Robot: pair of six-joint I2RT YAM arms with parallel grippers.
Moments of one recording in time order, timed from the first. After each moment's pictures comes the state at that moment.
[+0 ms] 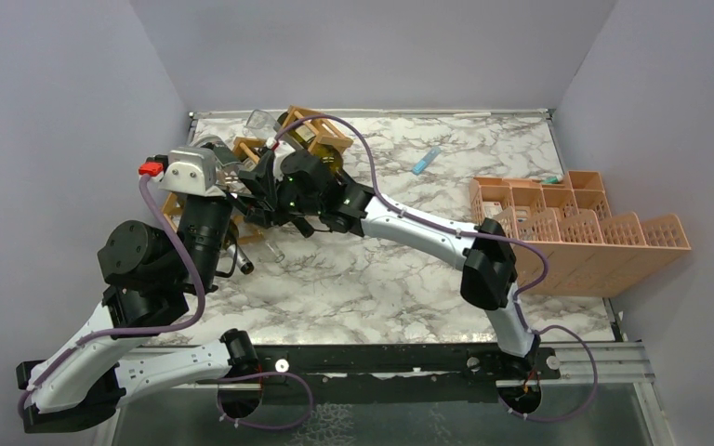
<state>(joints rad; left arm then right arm) -1.07 0.71 1.27 -0.17 -0.82 0.28 1.08 2.12 1.96 -0.22 -0.12 0.50</state>
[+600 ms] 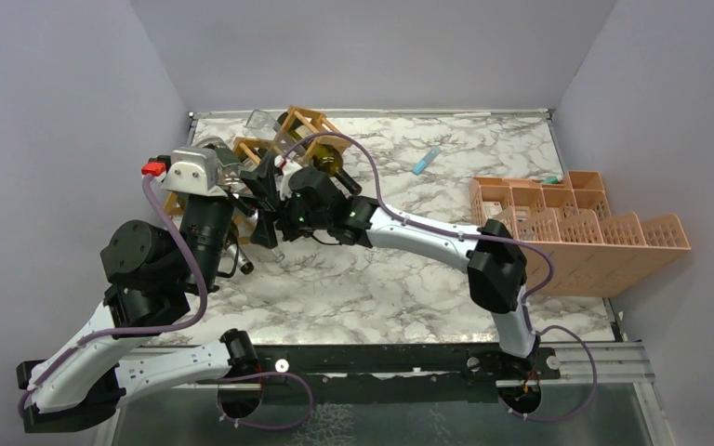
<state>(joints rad) -1.07 0.71 1.26 -0.17 -0.83 0.27 1.08 2.05 1.78 -0.16 -0.14 0.52</state>
